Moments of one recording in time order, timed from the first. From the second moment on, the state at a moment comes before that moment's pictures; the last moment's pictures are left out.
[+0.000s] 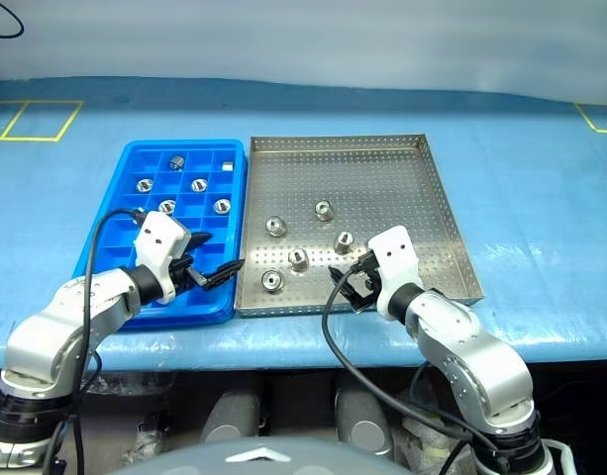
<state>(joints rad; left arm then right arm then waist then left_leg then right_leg) -0.09 0.63 0.02 -0.51 -0.43 0.80 -0.49 -0.02 -0.41 0.06 -0.72 0.46 1.00 0.20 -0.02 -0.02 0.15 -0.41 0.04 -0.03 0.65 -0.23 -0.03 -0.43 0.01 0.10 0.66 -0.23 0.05</state>
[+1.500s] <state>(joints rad) -1.05 0.46 -0.54 0.81 0.15 0.27 -1.20 0.04 -0.30 0.07 -0.73 0.38 0.96 0.13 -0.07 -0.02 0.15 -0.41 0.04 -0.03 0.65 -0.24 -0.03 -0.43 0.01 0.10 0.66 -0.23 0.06</state>
